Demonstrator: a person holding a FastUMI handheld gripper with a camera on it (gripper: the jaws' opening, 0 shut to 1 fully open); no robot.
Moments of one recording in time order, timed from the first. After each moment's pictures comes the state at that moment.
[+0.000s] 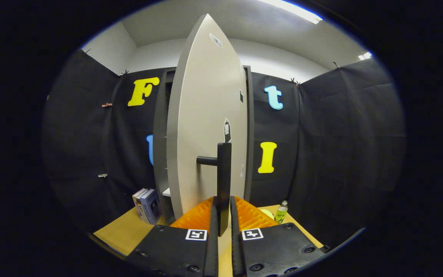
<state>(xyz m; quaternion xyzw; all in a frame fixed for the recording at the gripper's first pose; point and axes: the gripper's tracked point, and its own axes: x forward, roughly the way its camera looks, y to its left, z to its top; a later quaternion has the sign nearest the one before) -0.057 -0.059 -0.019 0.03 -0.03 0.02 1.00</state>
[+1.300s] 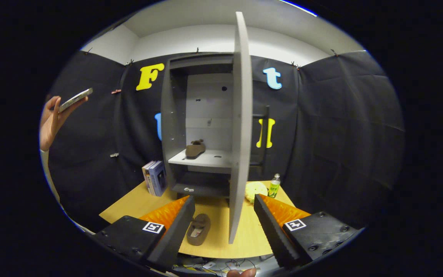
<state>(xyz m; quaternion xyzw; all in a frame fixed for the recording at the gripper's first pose) -0.160 -0.084 -0.104 0.01 0.08 0.08 0.99</state>
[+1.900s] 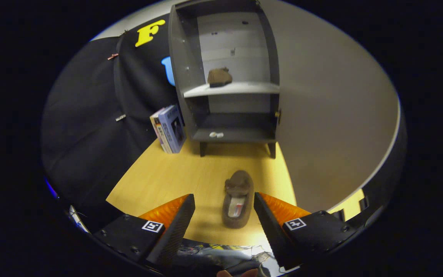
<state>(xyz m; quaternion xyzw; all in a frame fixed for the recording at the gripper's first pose) -0.092 0.038 -0.312 0.06 0.31 0.13 0.94</state>
